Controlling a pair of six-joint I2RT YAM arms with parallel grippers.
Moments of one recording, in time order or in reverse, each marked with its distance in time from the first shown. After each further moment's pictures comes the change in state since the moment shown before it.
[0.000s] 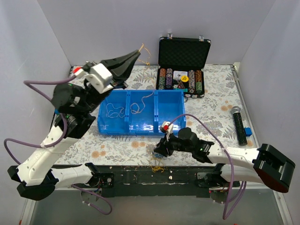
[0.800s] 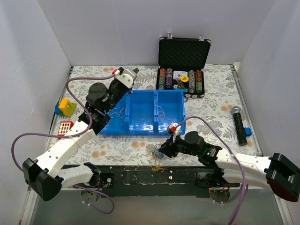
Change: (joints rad) left arm 0.183 0.019 -0.480 0.084 -0.120 0.040; right arm 0.002 -0.203 -0.092 -0.047 0.080 0.034
